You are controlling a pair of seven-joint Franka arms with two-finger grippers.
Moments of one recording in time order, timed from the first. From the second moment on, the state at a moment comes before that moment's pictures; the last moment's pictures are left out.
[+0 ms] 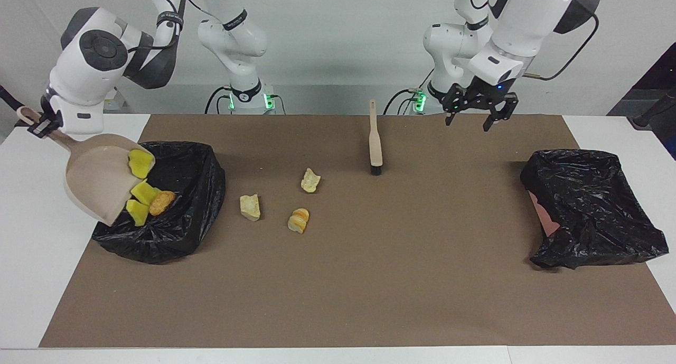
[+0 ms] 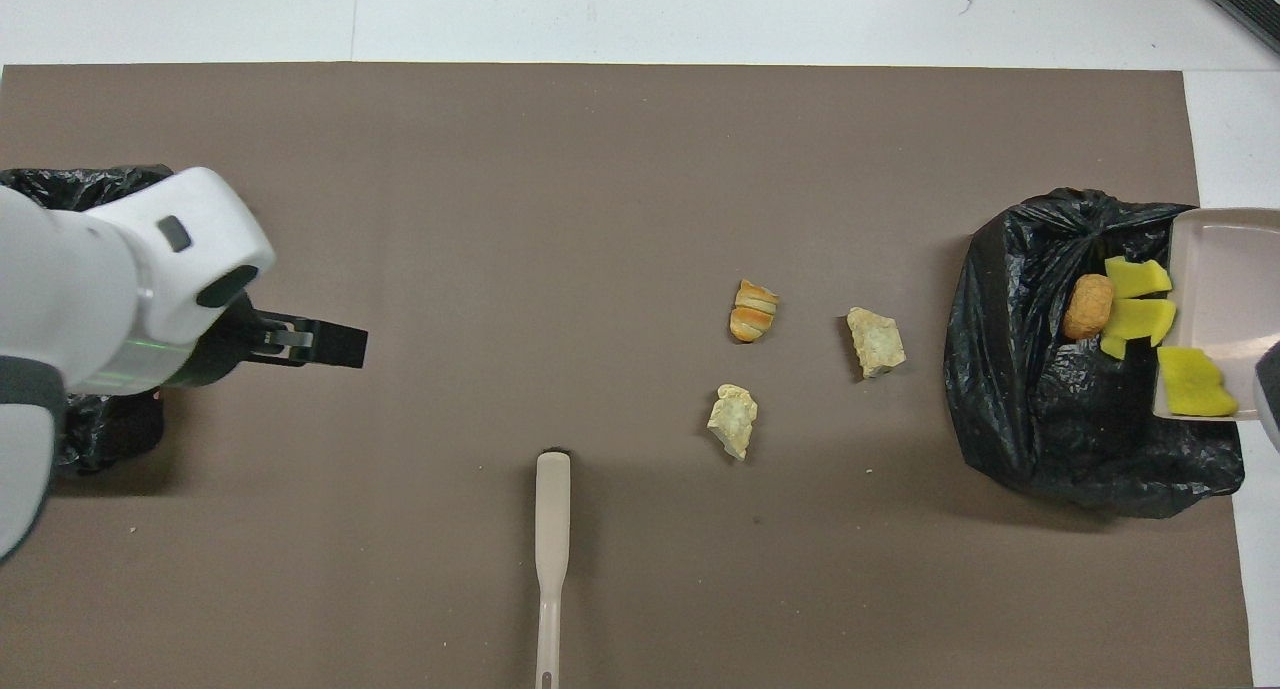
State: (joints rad) left arm -0.21 -0.11 -0.03 -1.71 -0.10 1.68 -0.08; right arm -0.29 0.02 0.10 -1.78 -0.94 1.79 -1.29
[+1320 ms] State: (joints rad) left arm -0.13 -0.01 -0.04 -1.49 -0.10 1.48 0.04; right arm -0.26 -0.03 0.10 -1.69 -1.04 1.77 -1.49
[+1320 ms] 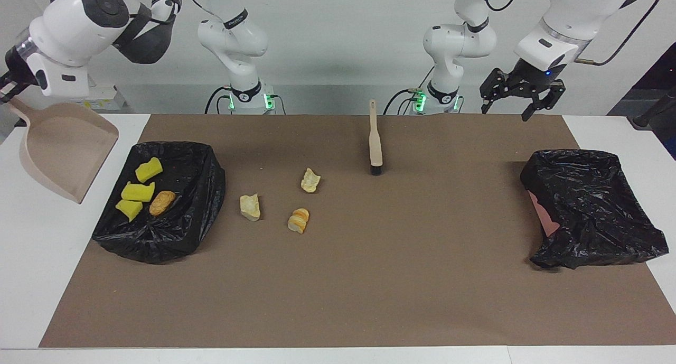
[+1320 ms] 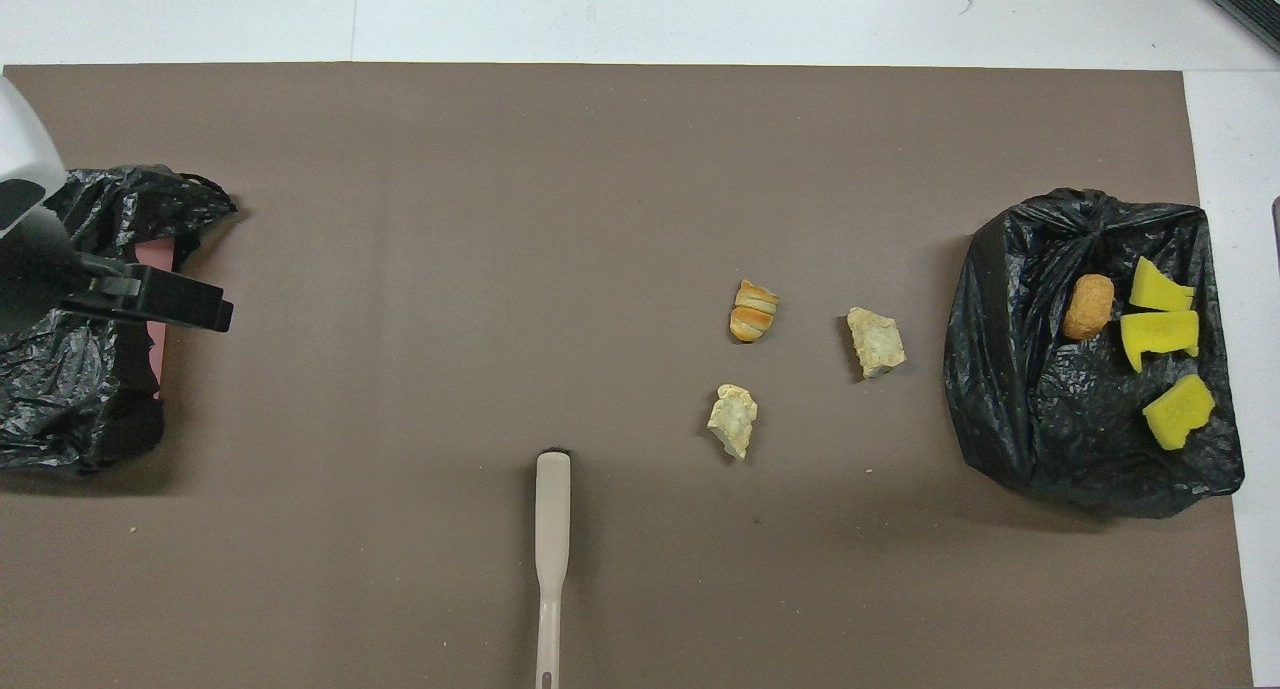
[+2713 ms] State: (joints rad) left arm -0.13 -0.01 -0.04 -1.49 -0.10 1.47 0.04; right arm -0.29 -0.04 0.10 -1.73 -0.31 1.78 -1.23
